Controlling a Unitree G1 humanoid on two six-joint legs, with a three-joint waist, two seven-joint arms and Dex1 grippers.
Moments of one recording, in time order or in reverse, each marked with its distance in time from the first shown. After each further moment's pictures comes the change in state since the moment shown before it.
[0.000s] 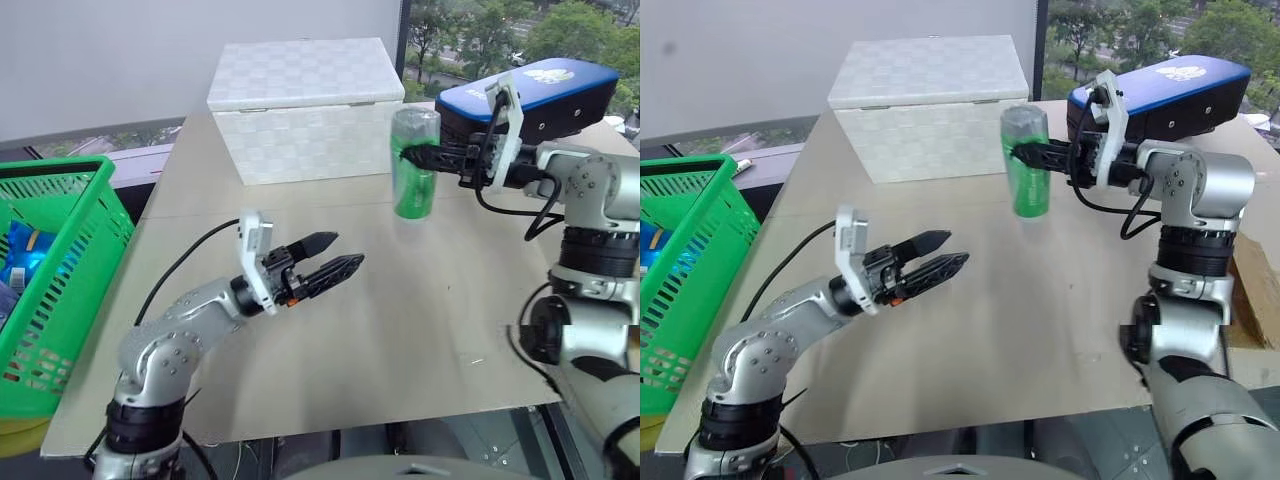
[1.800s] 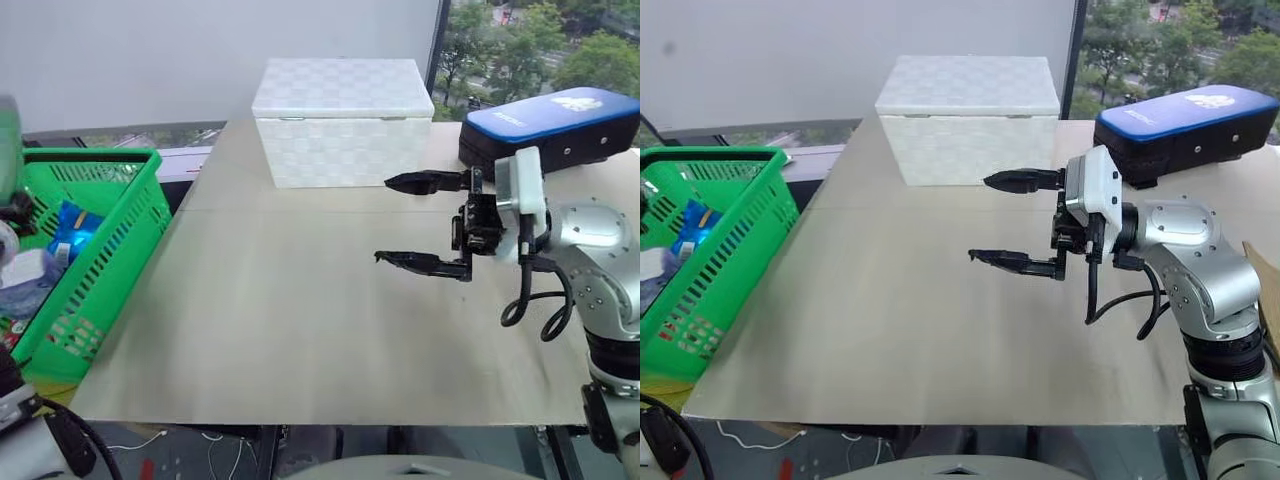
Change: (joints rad) left arm -0.127 0.448 0.611 0.461 0.661 0.176 0.472; right arm 0.427 -0.385 0.395 -0.403 0.230 -0.958 0.192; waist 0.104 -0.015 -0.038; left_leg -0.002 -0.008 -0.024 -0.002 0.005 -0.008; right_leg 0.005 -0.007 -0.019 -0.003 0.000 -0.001
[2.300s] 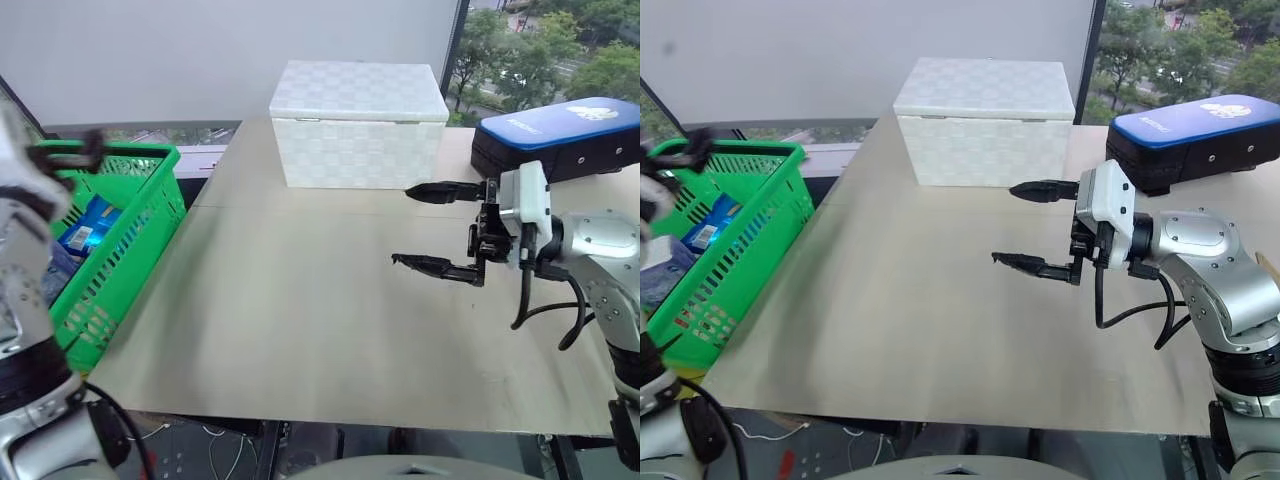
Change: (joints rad) left arm -0.079 -0.204 -0.176 -0.365 -0.169 -0.209 -0.200; right arm 0.139 -0.105 -0.028 -0.013 -0.057 0.028 -0.141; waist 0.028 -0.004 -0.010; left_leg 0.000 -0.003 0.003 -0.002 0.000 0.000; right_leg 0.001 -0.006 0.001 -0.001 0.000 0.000
